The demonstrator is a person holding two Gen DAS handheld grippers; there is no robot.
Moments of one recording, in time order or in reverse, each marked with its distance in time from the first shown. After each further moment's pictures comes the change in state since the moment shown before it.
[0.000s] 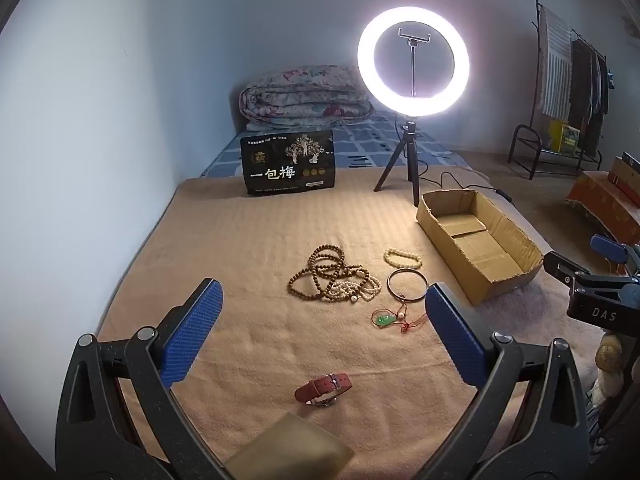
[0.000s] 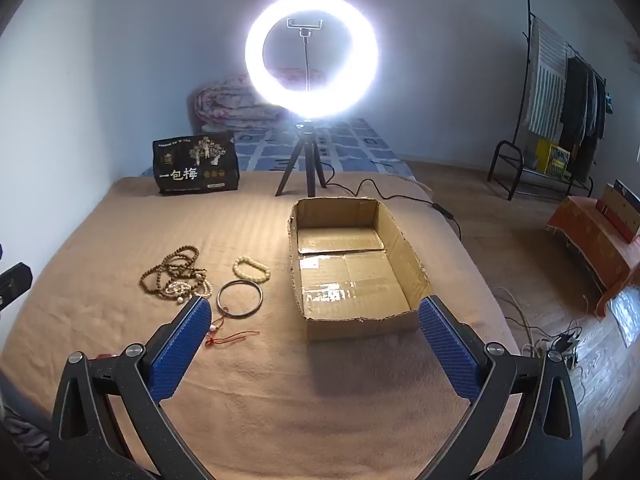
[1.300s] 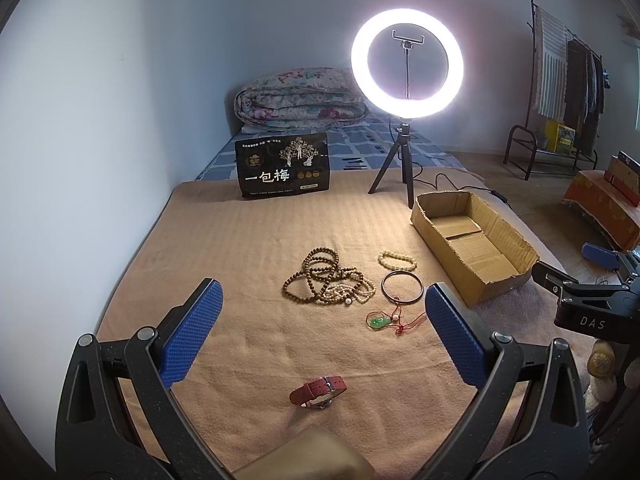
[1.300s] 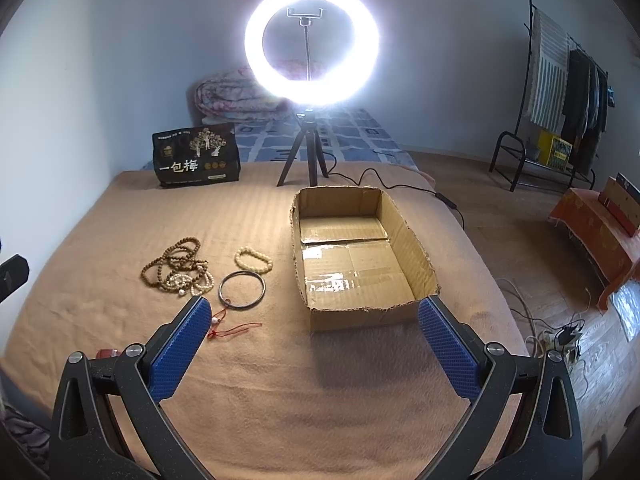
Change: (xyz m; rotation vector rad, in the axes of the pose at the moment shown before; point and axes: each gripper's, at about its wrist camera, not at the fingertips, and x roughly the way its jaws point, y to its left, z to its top) left arm 0.003 0.002 0.002 0.004 -0.010 0.001; right arm 0.004 -0.002 -0.003 0.021 0.036 0.006
